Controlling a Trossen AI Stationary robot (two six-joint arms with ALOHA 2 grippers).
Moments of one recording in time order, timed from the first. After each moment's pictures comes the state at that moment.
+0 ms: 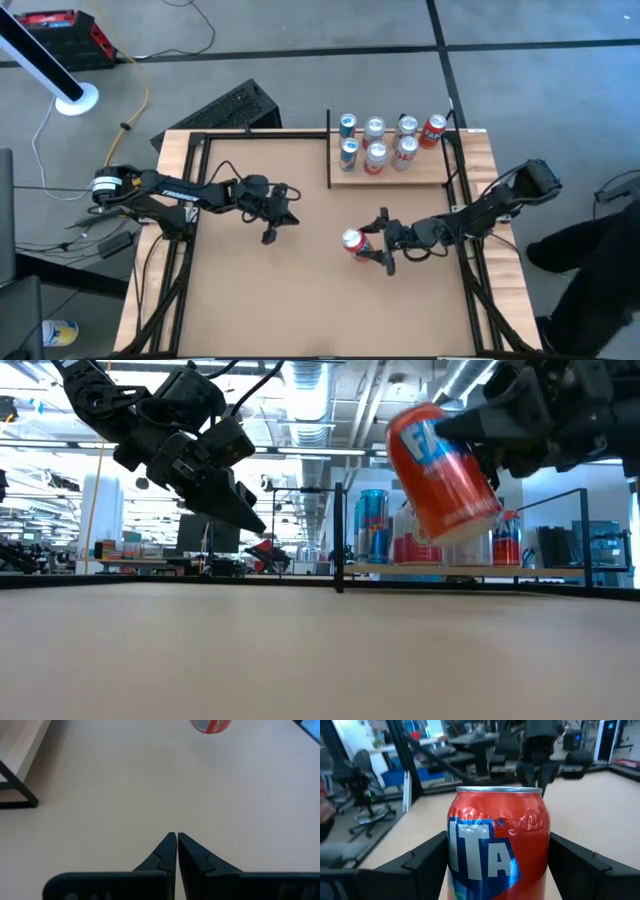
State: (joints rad) left arm 0.20 1.40 0.51 0.38 0.29 0.08; right arm 0.34 1.38 0.30 0.97 0.29 0.20
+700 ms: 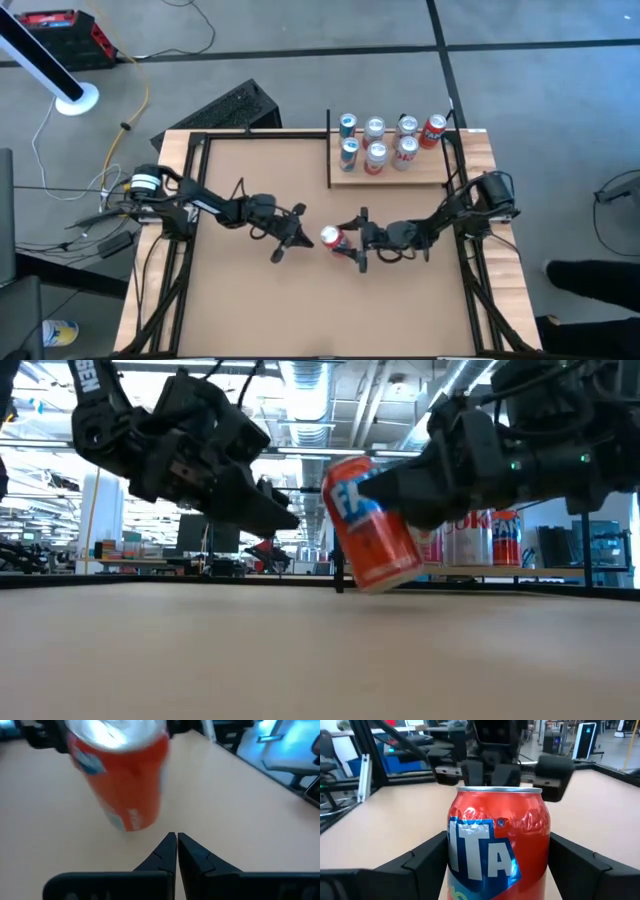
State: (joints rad) left arm 0.04 1.69 0.52 0.92 0.39 0.06; right arm 0.25 1.79 0.45 1.29 0.32 0.12
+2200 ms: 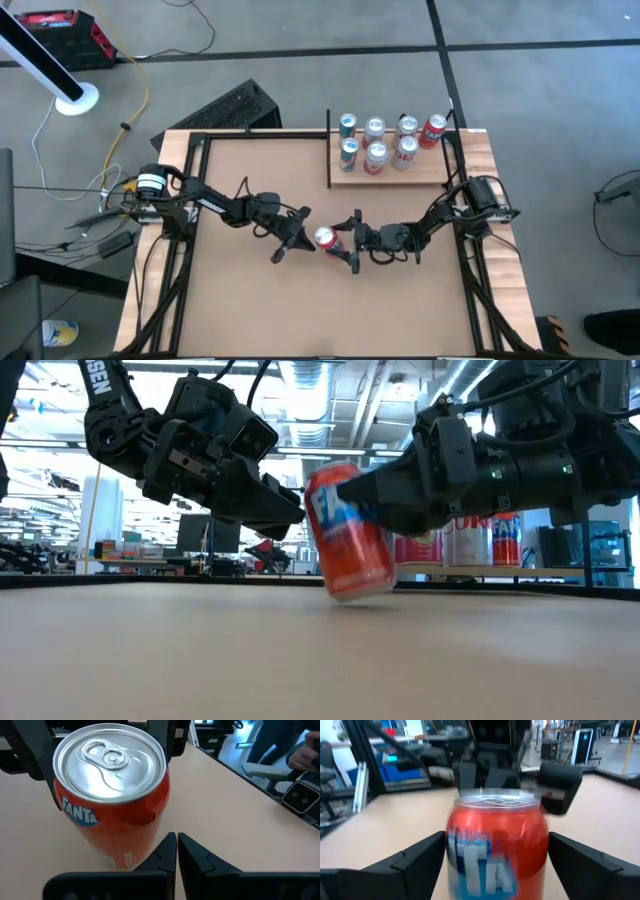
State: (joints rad) left arm 0.06 1.75 0.56 0.93 0.51 0.02; right arm 0.24 1.93 0.53 1.35 0.32 0.12
